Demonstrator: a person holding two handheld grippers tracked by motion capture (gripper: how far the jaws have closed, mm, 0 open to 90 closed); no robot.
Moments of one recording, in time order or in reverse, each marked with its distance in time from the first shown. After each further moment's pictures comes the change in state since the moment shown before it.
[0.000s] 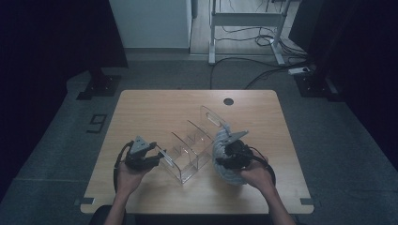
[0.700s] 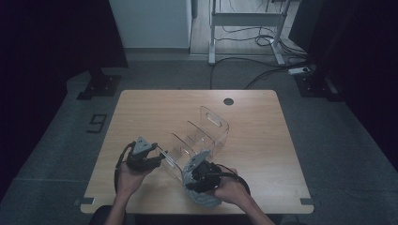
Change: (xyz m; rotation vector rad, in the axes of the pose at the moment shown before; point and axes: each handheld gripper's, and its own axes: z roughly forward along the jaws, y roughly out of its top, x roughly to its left) left arm -0.006 0.002 0.000 0.016 0.012 0.013; right arm 0.093 0.022 0.039 0.054 0.255 -0.241
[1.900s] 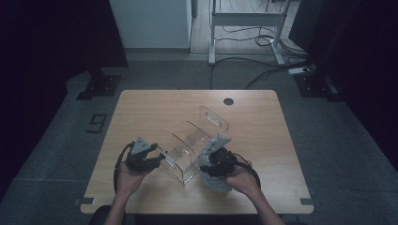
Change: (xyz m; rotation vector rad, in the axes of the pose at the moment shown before) left arm 0.001 -0.001 -0.001 -0.007 -0.026 -0.009; right arm -0.045 -0.023 -0.018 -0.079 -0.154 0.138
